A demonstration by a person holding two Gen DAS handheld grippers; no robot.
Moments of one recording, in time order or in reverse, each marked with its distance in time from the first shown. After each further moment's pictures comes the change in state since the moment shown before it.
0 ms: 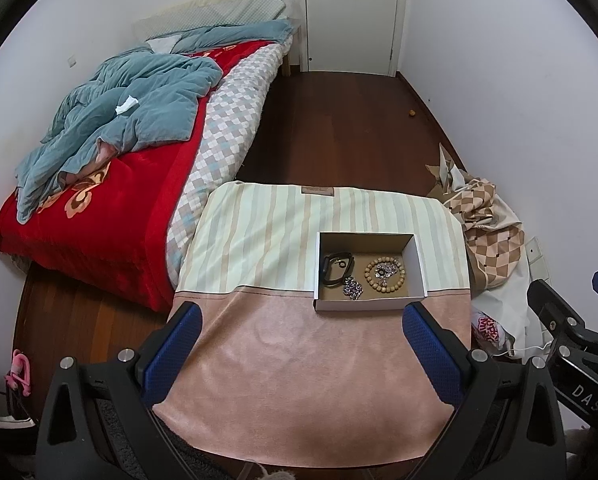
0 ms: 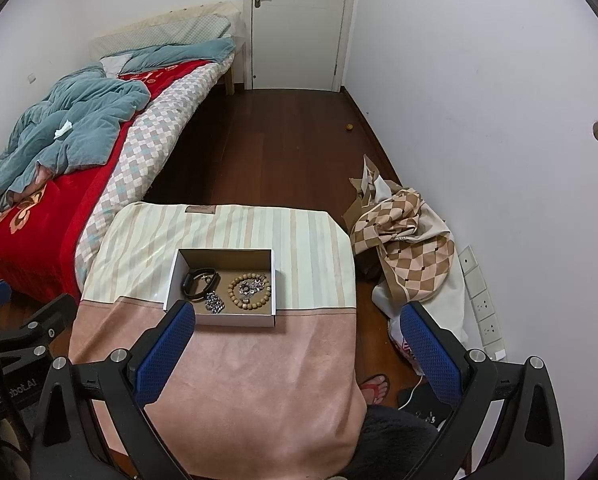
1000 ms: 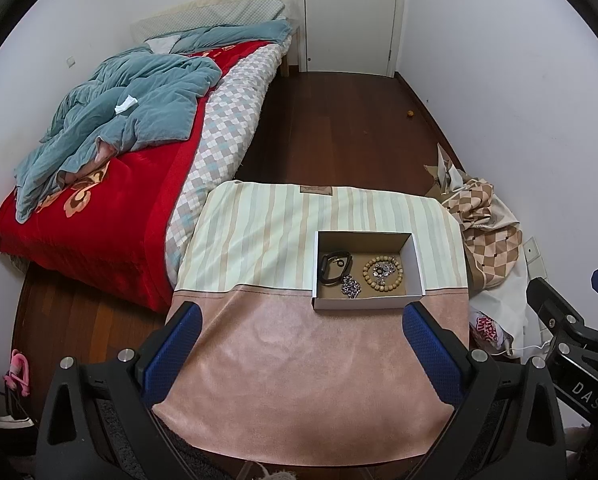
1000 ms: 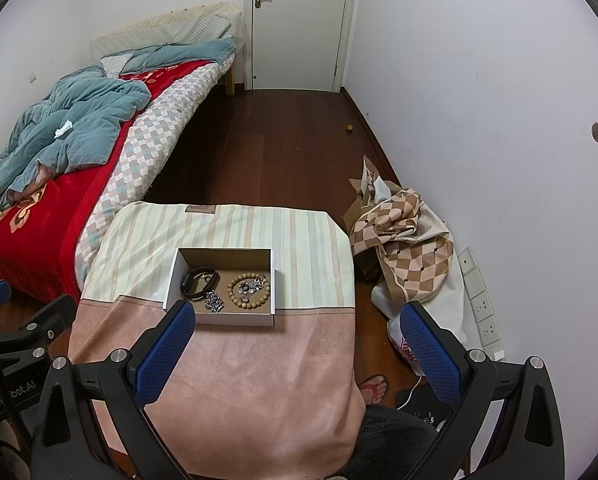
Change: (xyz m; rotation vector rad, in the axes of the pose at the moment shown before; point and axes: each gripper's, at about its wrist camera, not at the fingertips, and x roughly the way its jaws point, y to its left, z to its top) left arm -0.006 -0.002 0.000 0.001 -0.001 -0.006; right arm -0.002 0.001 -0.001 -0.001 -0.003 -0.002
